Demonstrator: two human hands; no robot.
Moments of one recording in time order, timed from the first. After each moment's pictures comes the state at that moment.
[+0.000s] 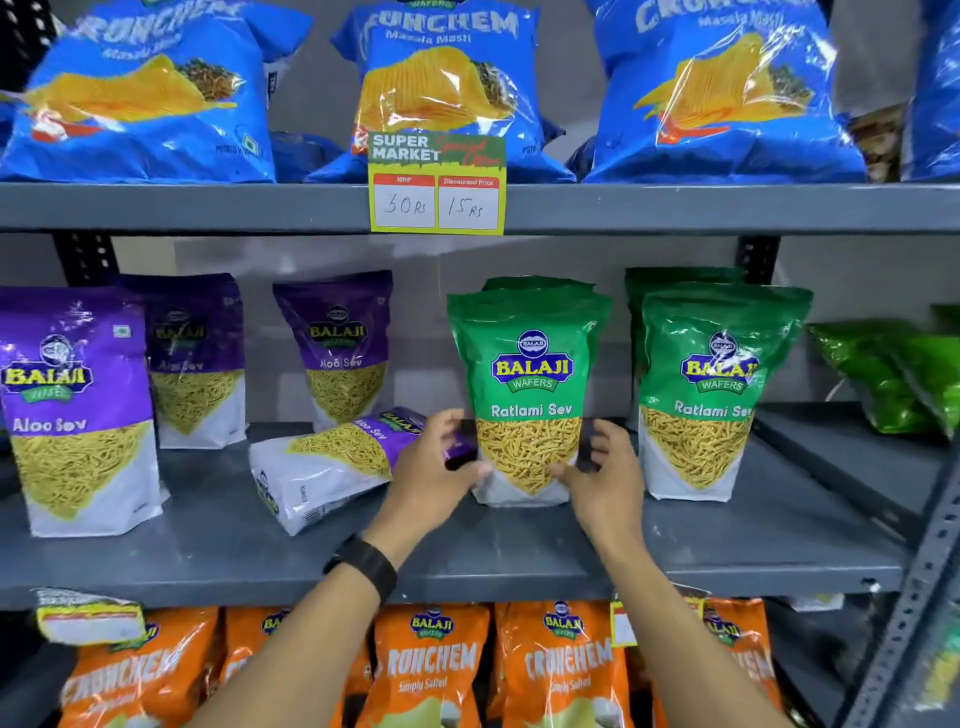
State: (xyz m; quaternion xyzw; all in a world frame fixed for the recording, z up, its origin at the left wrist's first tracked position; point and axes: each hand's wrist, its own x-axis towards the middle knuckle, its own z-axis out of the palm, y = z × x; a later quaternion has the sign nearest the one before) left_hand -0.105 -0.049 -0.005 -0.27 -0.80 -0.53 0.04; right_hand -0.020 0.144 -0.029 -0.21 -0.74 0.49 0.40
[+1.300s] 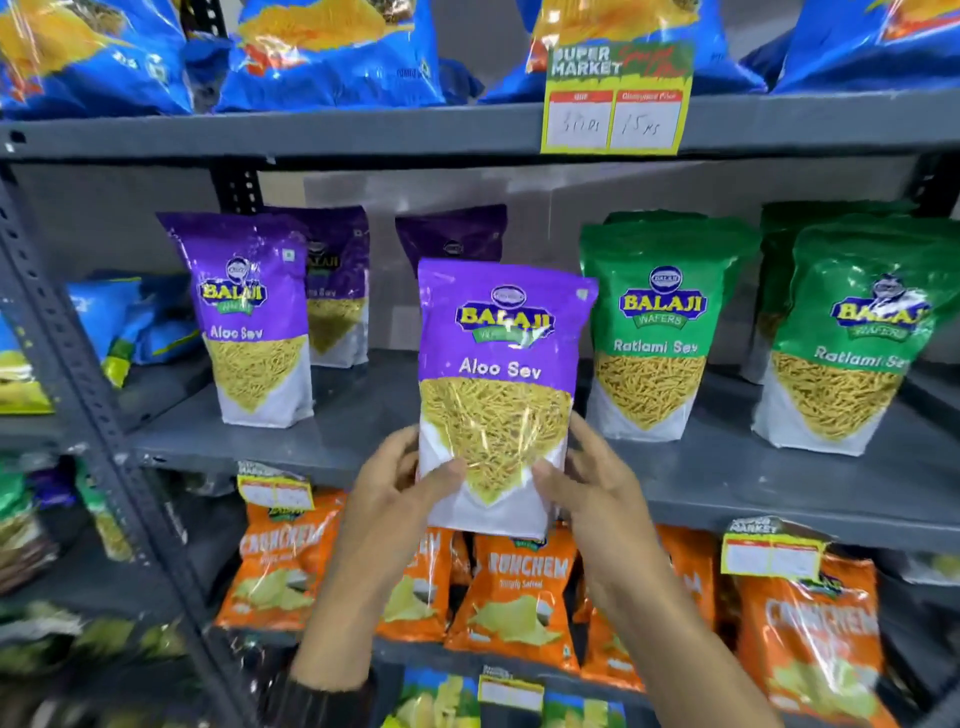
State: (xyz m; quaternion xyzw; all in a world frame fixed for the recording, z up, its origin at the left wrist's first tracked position) left_hand 0.022 -0.225 -0.009 -0.12 -0.70 -0.70 0.00; right_hand 0.070 -0.046 -0.005 -0.03 -0.63 0.76 0.17
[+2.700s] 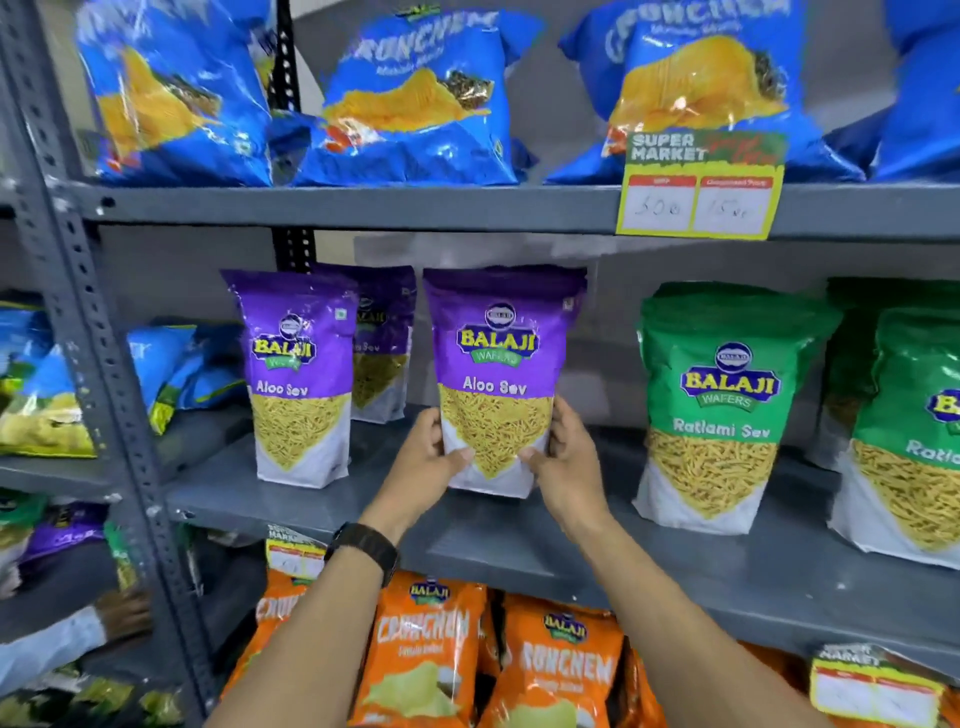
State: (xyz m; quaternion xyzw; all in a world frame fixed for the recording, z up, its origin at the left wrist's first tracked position) left_hand -0.172 -0.230 -0.015 -0.19 -0.73 -0.65 0.05; right_hand -0.111 -0.050 -0.003 0.03 -0.71 0.65 0.26
